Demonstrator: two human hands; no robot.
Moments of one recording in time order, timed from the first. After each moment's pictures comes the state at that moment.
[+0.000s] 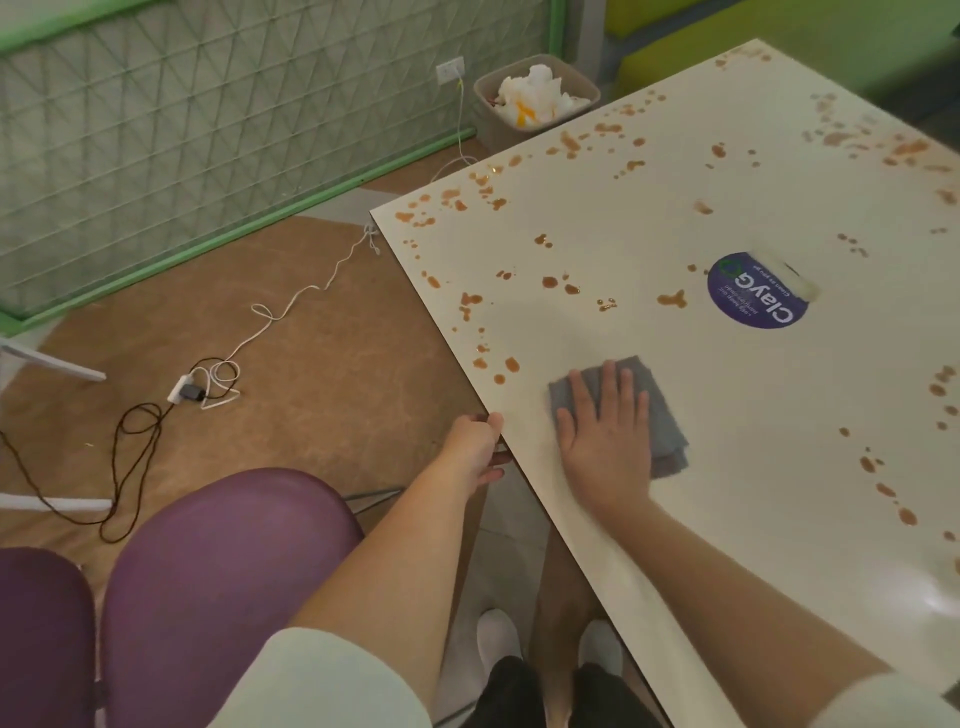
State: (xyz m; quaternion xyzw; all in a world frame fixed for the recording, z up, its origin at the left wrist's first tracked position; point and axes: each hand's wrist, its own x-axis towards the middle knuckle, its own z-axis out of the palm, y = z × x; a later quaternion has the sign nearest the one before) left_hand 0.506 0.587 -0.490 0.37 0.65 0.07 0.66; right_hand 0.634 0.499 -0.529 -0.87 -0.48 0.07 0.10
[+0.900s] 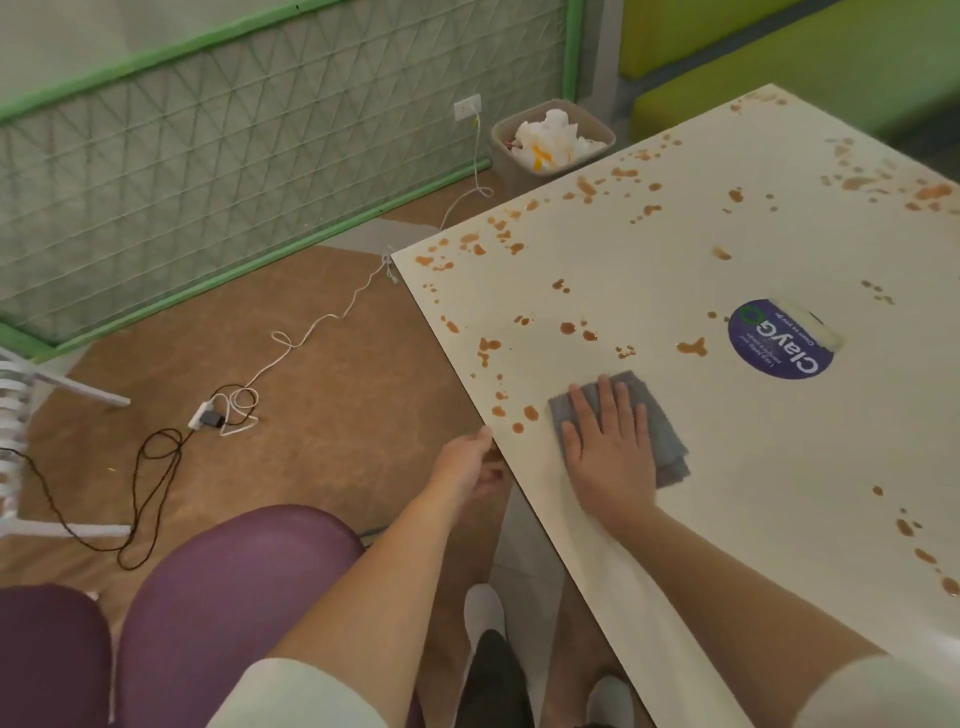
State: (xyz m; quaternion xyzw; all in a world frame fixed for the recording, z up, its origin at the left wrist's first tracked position) left_hand 0.495 0.626 -0.478 0.40 0.65 0.08 0.64; right_hand 0.650 0.543 -0.519 -0.84 -0.51 0.11 0.10
